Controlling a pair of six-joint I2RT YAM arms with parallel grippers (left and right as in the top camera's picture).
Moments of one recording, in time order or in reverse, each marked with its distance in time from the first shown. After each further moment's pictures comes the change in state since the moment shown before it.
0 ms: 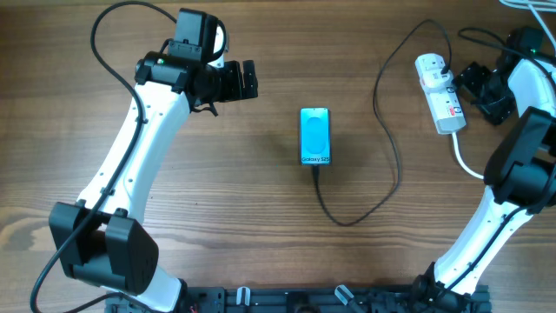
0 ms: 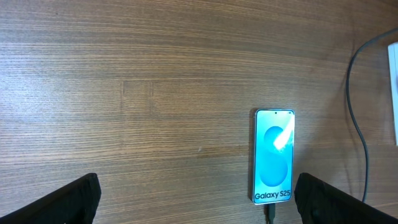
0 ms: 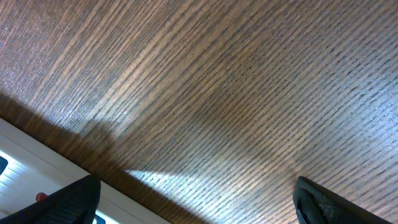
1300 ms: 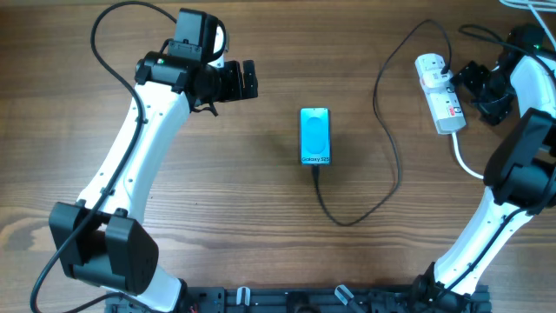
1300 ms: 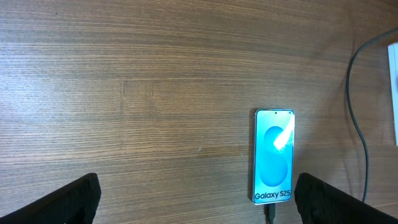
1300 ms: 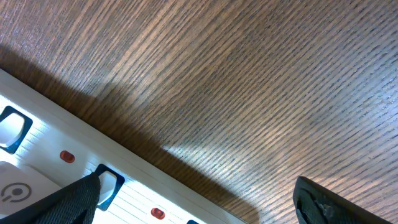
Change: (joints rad) left arm 0.000 0.000 0.000 0.000 0.000 0.000; right arm 0.003 -0.010 0.032 -0.090 -0.056 0.003
